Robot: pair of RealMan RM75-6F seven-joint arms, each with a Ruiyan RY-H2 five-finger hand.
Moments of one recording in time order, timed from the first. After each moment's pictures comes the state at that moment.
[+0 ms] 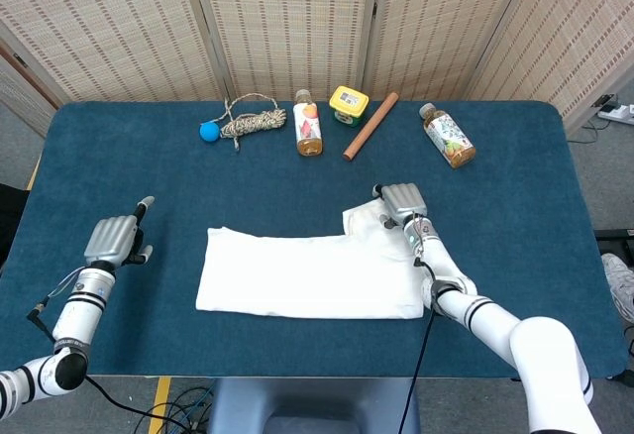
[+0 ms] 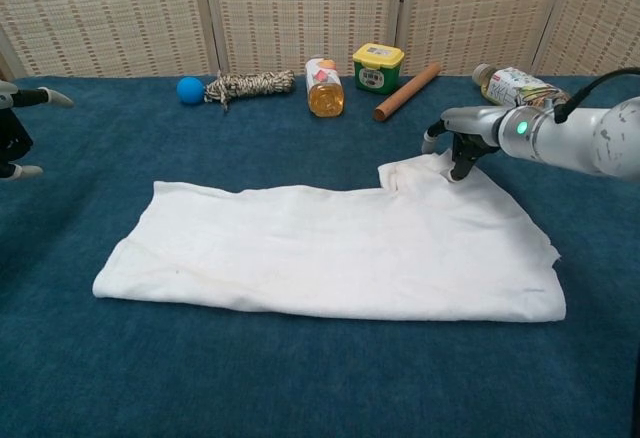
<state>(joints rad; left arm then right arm) -0.64 -1.29 -0.16 -1.49 0.84 0.93 0.26 0.98 -1.82 0.31 -0.69 -0.84 0.44 -0.32</state>
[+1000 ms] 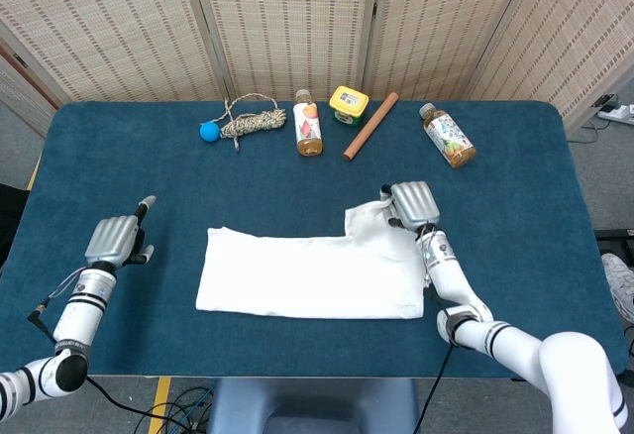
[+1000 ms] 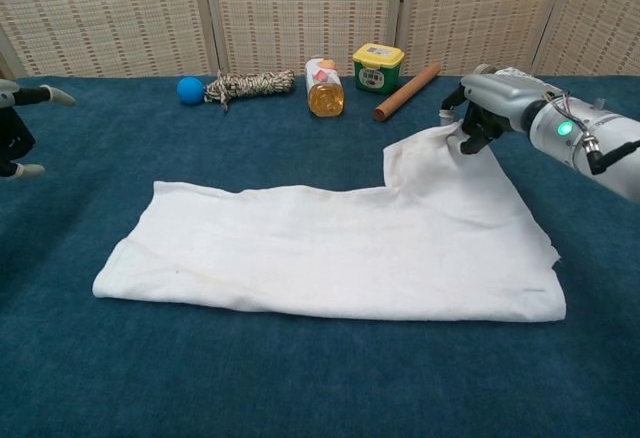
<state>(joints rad) -0.64 -1.29 -0.16 -1.50 0.85 0.94 0.26 0.82 -1.76 0.24 -0.90 -1.13 0.87 -0.09</state>
